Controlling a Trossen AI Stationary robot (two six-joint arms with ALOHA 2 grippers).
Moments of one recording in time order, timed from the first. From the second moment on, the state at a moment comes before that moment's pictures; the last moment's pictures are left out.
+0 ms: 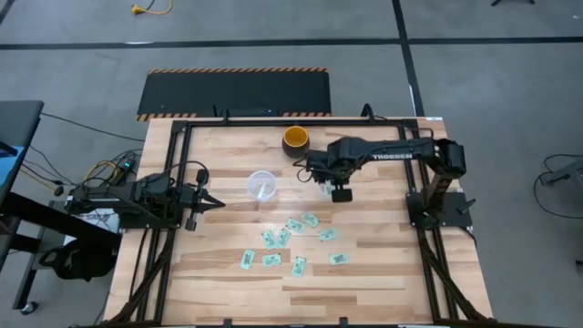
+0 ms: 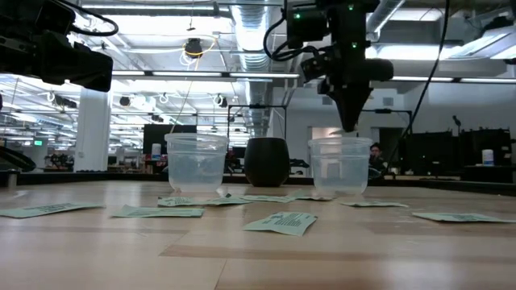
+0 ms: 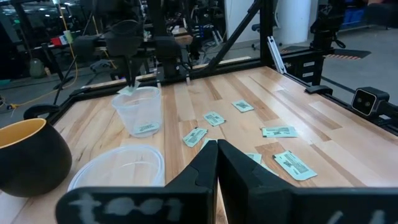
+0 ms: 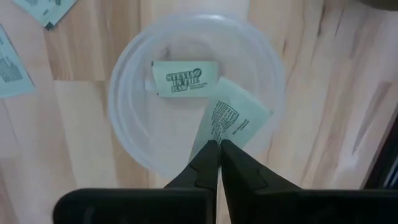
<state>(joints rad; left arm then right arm) 0.00 0.01 0.08 -0.17 0.15 0.15 -0.14 1.79 1.45 -1.22 0.16 -0.24</state>
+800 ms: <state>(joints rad) 0.00 0.01 0.08 -0.17 0.15 0.14 -0.06 1.79 1.45 -1.24 0.16 -0.20</state>
